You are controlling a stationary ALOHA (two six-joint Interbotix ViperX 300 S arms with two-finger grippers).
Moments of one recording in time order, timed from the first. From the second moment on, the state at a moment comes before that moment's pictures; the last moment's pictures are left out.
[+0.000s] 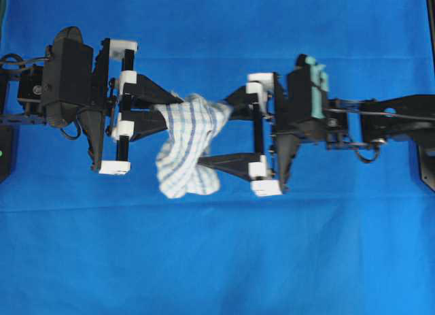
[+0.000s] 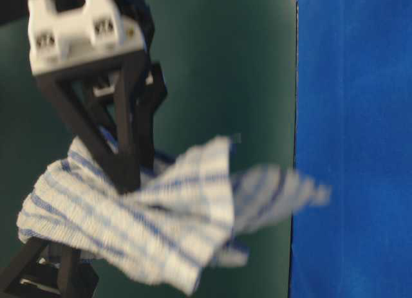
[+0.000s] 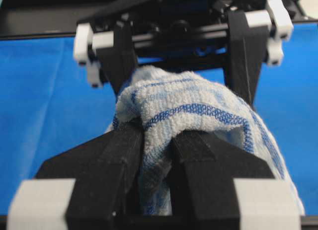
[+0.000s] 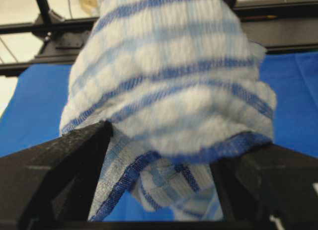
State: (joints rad) left arm -0.01 -0.39 0.73 -0.01 -0.21 0.08; right arm 0.04 -0.12 0.64 0.03 -0.41 0.09
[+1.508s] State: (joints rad) left arm -0.01 -0.49 0.80 -0.03 -0.26 0.06; right arm 0.04 -0.10 0.60 0.02 -0.34 0.07
